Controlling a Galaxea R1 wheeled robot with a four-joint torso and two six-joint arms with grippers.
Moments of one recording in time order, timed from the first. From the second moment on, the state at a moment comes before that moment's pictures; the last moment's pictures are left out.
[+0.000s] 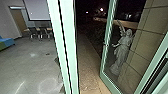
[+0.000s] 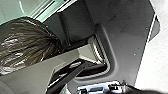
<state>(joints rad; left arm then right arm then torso) 1.44 3.04 -2.69 -0.15 0.00 0.28 -1.52 2.87 -2.37 -0.82 -0.03 1.07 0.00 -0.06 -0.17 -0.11</state>
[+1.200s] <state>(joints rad) 1.44 3.04 -2.69 -0.15 0.00 0.28 -1.52 2.88 -2.38 -0.82 -0.03 1.07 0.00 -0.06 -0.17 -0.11</state>
